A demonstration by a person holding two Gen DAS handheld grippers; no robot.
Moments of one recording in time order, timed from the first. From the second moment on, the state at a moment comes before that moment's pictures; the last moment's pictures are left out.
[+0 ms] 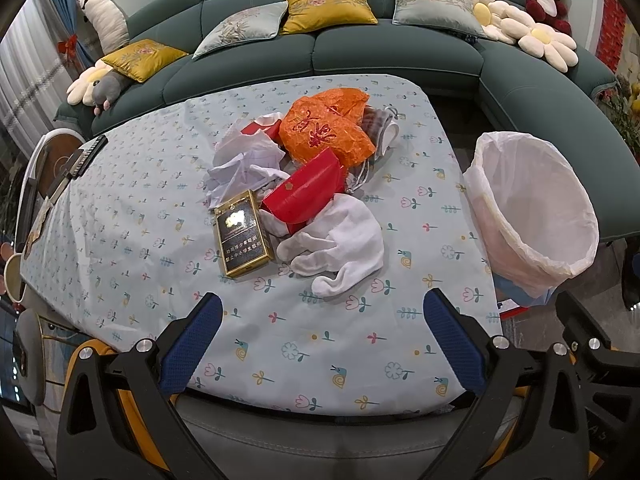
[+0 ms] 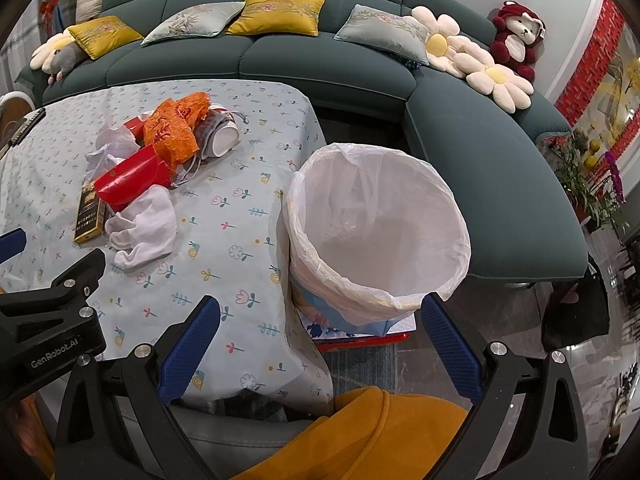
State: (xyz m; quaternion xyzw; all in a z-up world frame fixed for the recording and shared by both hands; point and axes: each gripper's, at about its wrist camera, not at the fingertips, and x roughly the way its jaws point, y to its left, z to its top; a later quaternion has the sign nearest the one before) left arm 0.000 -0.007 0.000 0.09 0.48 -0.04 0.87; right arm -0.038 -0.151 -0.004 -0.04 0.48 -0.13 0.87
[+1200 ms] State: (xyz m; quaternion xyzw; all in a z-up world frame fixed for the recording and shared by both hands) left arm -0.005 -0.004 -0.002 0.09 0.48 -0.05 0.87; right arm -0.044 -0.150 -0.004 -0.04 0.48 -0.13 0.87
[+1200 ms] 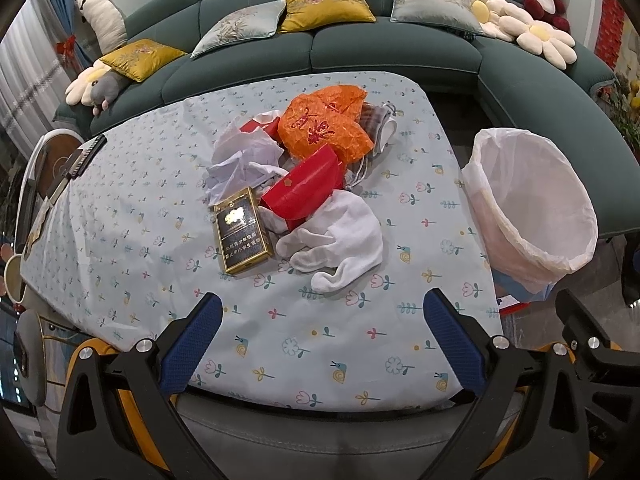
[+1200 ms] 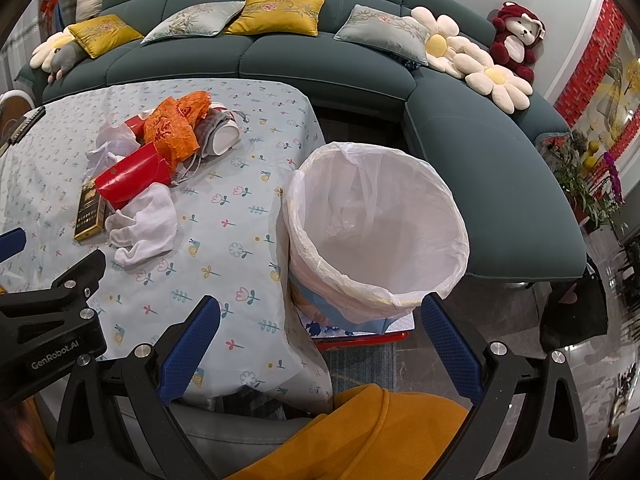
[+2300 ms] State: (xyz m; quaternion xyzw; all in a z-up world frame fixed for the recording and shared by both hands) left arm -0.004 0.001 -0.006 0.09 0.49 -0.04 0.87; right arm -0.047 -0.153 -0.004 -0.04 0.48 -0.14 0.87
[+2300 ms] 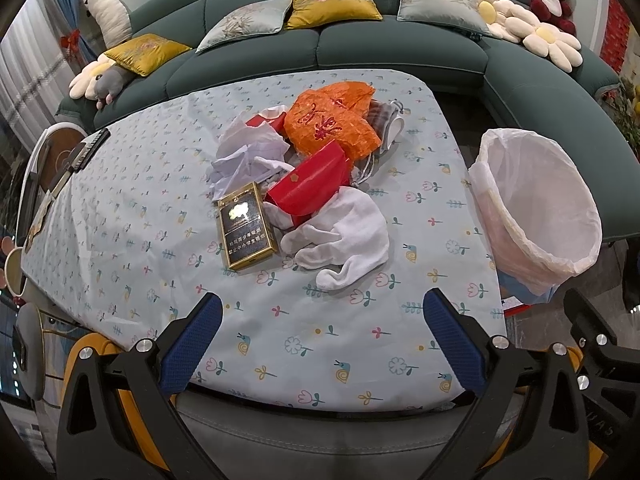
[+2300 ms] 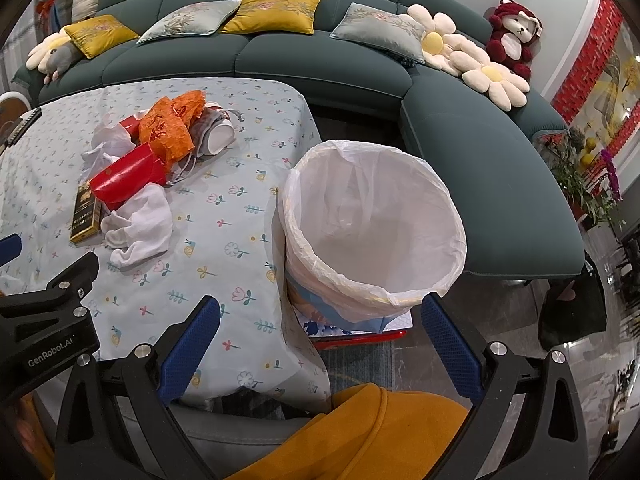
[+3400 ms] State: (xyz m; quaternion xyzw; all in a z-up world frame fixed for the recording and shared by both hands) left arm 0.005 0.007 -0.006 0.07 0.48 -0.04 0.87; right arm -0.039 -0.150 -0.007 -0.04 0.49 -0.14 0.86
